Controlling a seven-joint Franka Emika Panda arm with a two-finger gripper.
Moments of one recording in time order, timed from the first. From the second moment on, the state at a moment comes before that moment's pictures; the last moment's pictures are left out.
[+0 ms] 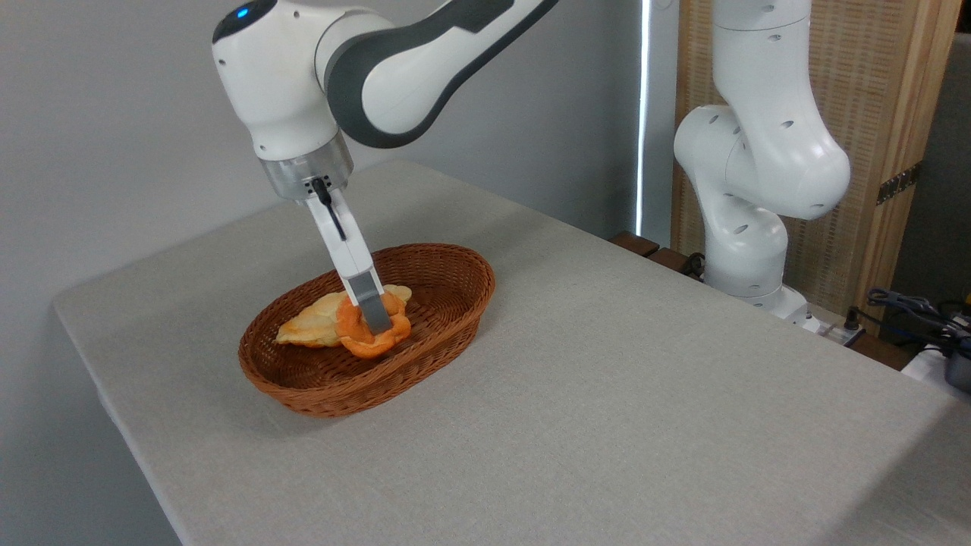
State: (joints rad) arm -0.15 0.09 -0.15 -1.85 -0.06 1.83 0.78
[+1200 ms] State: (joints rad) arm -0.15 0.04 0.07 -1.82 -0.10 1.80 0.78
